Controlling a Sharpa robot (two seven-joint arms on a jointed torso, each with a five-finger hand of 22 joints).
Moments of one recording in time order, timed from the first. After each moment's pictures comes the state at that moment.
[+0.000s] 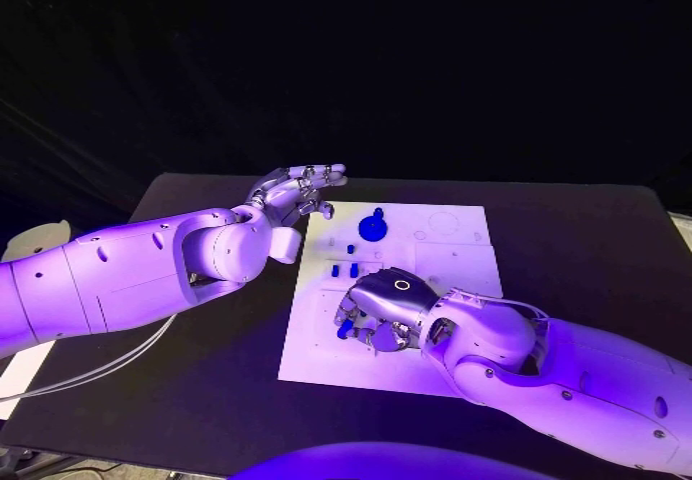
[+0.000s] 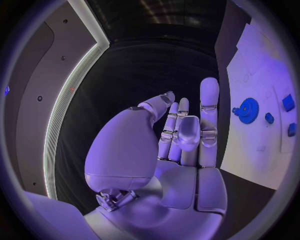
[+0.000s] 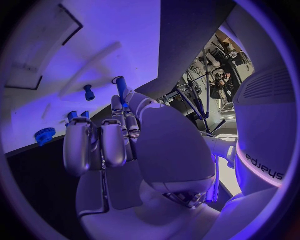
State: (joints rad) left arm 1.18 -0.88 -0.02 1.54 0.19 -0.24 0.40; left_hand 1.35 -0.13 0.47 -0.06 0.14 1.04 0.19 0.09 0.07 1.10 0.11 0.18 0.07 1.38 0.02 1.30 0.90 0.15 1.34 0.11 0.63 0.80; right arm 0.97 -0.64 0.02 1.76 -1.85 -0.18 -0.15; right_hand 1.47 -0.10 0.45 0.06 0.04 1.19 0.12 0.09 0.10 1.24 0.08 0.08 0.07 1.47 -0.03 1.32 1.19 0.08 1.43 0.08 1.36 1.27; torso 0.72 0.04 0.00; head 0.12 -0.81
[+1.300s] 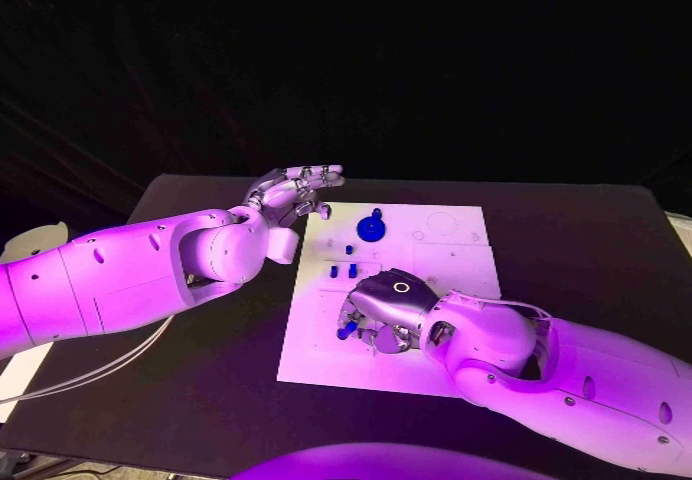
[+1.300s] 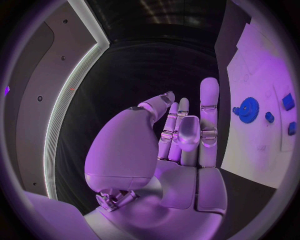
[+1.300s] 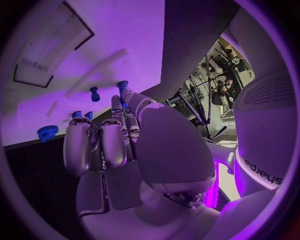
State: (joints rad) left arm 1.18 -0.88 -0.02 1.54 0.19 -0.24 0.40; left_hand 1.35 -0.13 0.47 -0.06 0.14 1.04 0.19 0.09 0.07 1.10 0.11 0.18 0.07 1.38 0.02 1.30 0.90 0.15 1.34 0.11 0.63 0.80; right arm 0.97 -0.65 0.02 1.78 -1.90 -0.14 -0.18; right_hand 1.49 -0.10 0.45 0.05 0.05 1.19 0.12 0.09 0.10 1.24 0.08 0.08 0.07 1.47 -0.03 1.32 1.19 0.08 1.43 0.08 1.36 1.27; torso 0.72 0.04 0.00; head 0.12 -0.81
